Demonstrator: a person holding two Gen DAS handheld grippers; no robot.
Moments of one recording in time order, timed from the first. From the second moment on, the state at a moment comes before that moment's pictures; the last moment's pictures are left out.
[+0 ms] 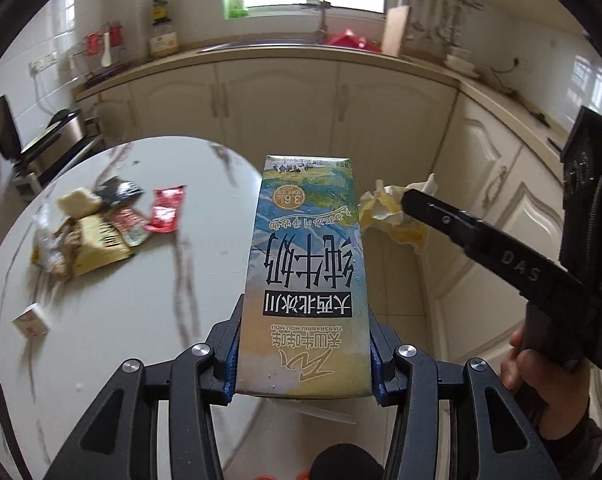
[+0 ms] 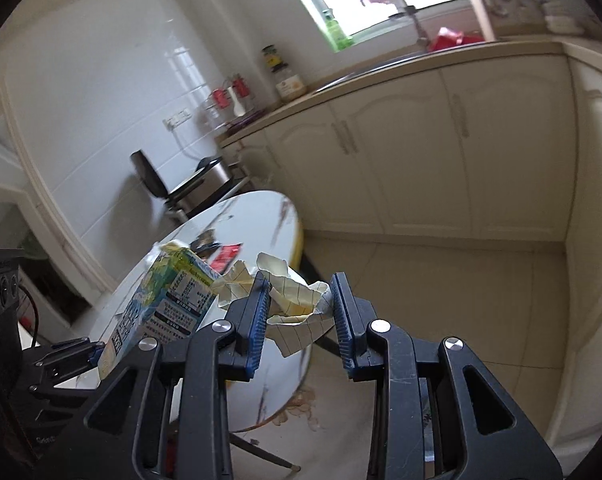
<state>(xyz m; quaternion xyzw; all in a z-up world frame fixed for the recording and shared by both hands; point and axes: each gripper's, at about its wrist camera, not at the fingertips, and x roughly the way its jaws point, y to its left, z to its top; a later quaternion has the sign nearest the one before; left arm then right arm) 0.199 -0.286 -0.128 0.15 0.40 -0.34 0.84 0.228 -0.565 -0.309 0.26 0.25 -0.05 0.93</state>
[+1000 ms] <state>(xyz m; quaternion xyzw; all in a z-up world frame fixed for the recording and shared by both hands) 0.286 -0.466 -0.360 0.26 0.55 -0.34 0.72 0.206 -0.682 -0.542 0.42 0.39 -0.20 0.80</state>
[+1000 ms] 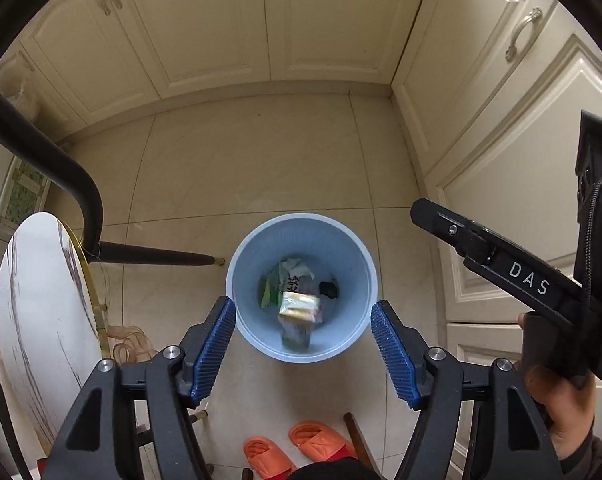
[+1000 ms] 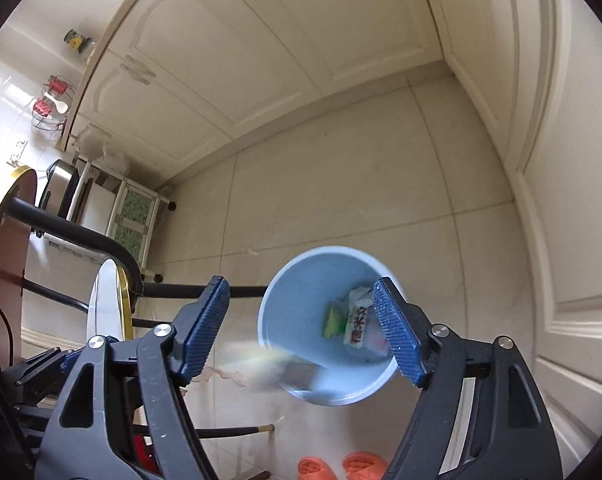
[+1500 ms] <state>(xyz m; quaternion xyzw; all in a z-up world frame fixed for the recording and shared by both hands) 0.179 -0.353 -0.183 0.19 0.37 -0.37 0.83 0.172 -0.614 -0.381 0.35 0.29 -0.16 0.88</state>
